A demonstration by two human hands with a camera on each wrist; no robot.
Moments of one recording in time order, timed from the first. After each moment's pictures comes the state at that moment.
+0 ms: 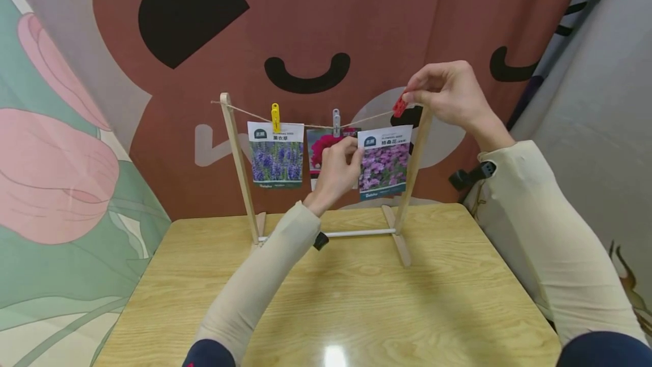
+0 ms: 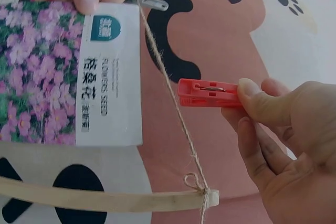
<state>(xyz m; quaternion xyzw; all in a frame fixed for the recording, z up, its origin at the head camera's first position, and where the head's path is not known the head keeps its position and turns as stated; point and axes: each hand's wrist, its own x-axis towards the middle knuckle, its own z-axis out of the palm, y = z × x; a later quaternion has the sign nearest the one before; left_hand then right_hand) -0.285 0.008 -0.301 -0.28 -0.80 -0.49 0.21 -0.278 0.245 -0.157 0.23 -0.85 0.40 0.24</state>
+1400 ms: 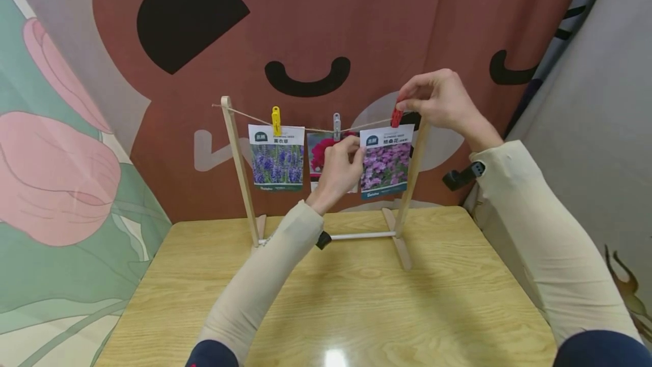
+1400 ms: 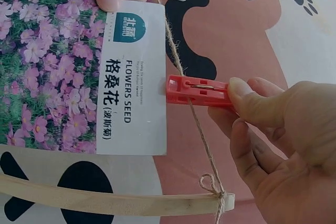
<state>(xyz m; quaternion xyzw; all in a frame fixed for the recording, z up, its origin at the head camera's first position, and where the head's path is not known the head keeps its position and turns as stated) -0.289 0.012 -0.298 -0.29 -0.80 -0.48 0.21 -0.286 0.239 -0.162 0.21 -0.90 0.32 0.21</state>
